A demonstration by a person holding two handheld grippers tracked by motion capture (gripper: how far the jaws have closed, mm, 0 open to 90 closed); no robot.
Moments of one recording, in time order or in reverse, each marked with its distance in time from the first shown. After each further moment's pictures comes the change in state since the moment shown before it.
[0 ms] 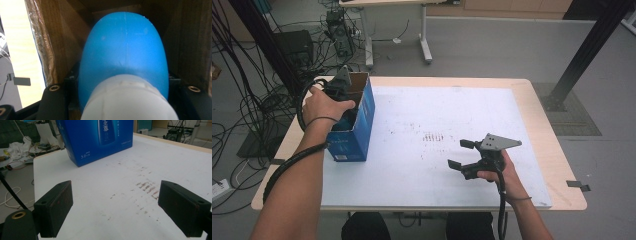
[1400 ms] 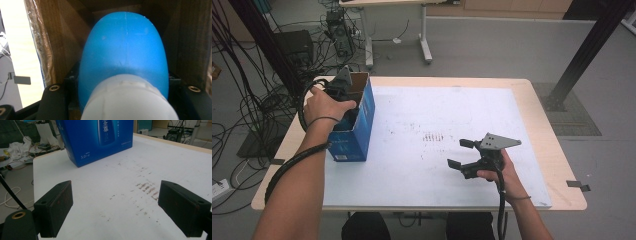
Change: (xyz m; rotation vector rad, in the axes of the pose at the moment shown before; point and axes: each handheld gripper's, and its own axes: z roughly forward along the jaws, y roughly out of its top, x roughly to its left) left arm -0.006 0.000 0.000 0.000 0.015 -0.005; right arm -0.001 0.001 0.002 0.000 0.000 0.000
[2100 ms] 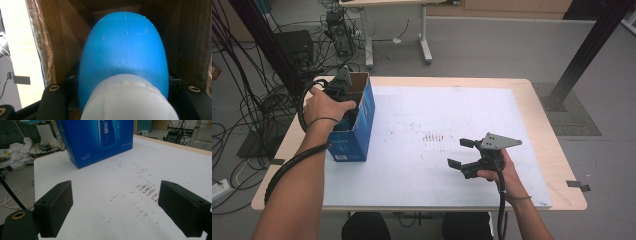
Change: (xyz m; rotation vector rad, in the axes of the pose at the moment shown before) left arm 0.002 -0.002 0.000 -0.006 -0.003 -0.004; right arm 0.001 0.001 -0.002 -0.007 0.001 -0.002
